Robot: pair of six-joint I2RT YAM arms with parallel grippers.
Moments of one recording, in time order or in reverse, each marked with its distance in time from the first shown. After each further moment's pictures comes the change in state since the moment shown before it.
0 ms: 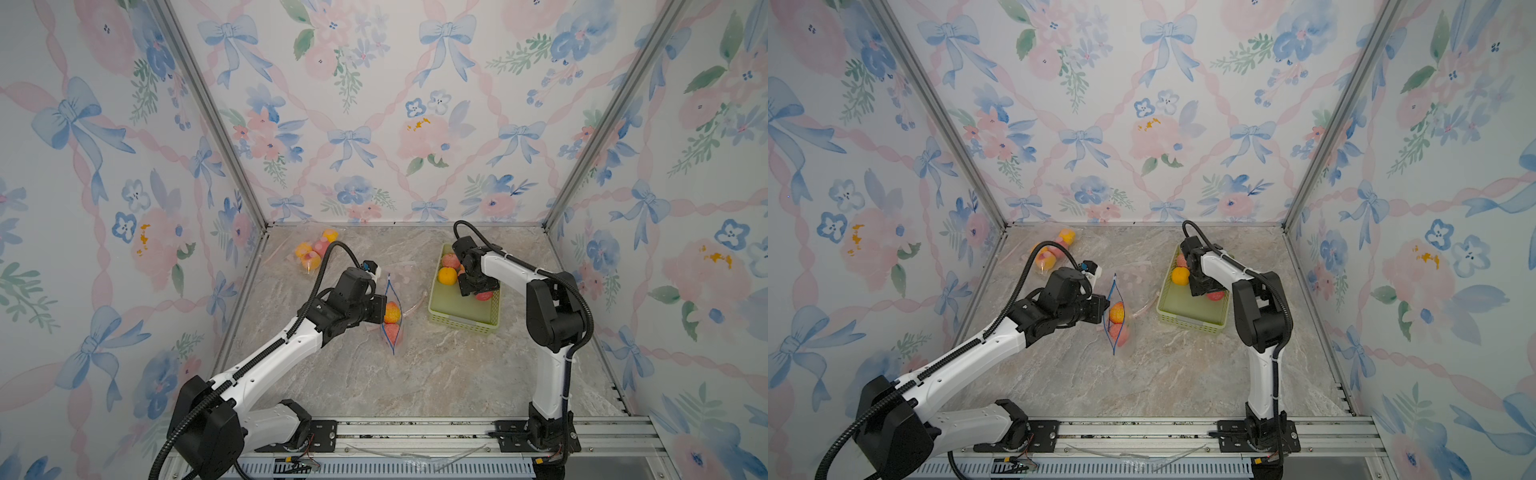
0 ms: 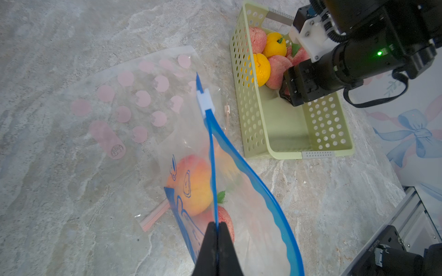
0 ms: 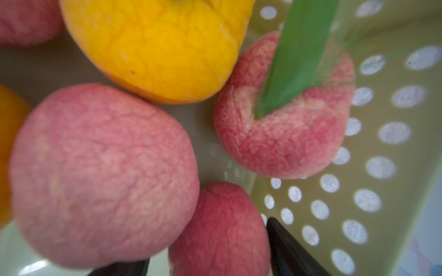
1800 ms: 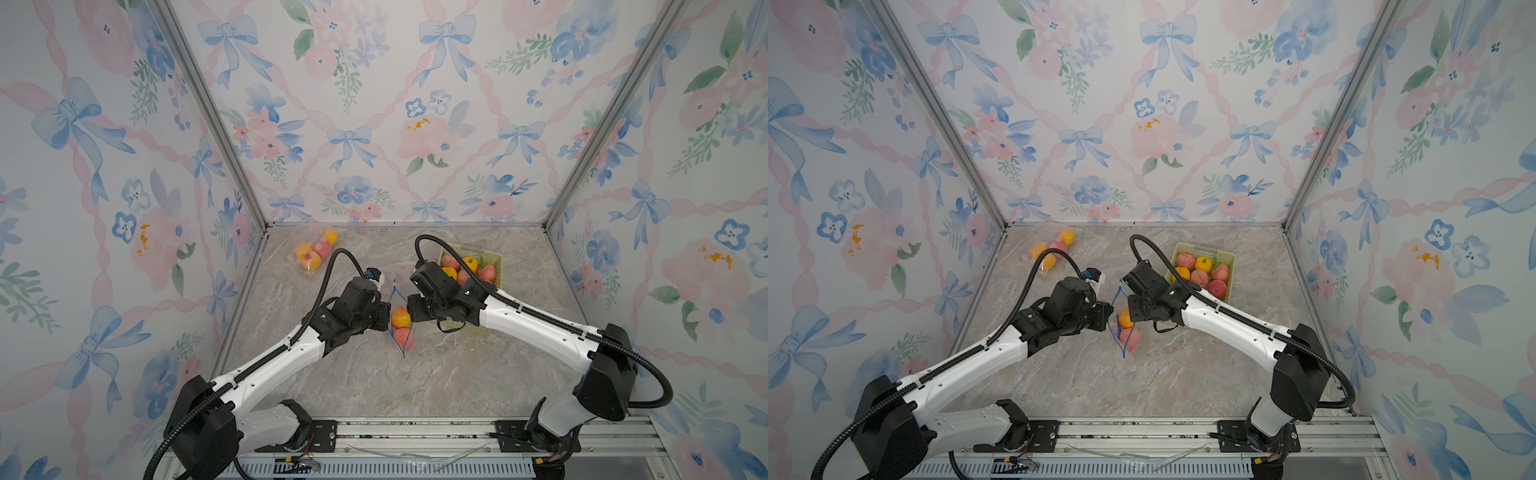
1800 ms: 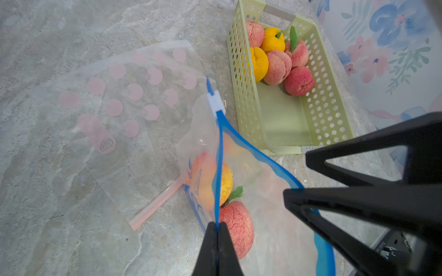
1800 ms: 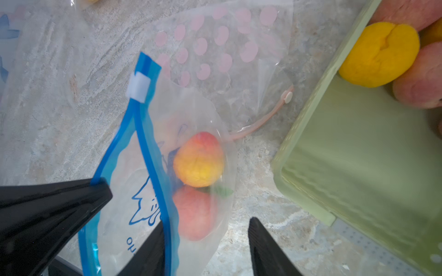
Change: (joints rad) left arm -0.065 -0.023 -0.074 0.074 -0.064 -0.044; right arm 0.514 -0.491 -0.188 0.142 -0.284 0.358
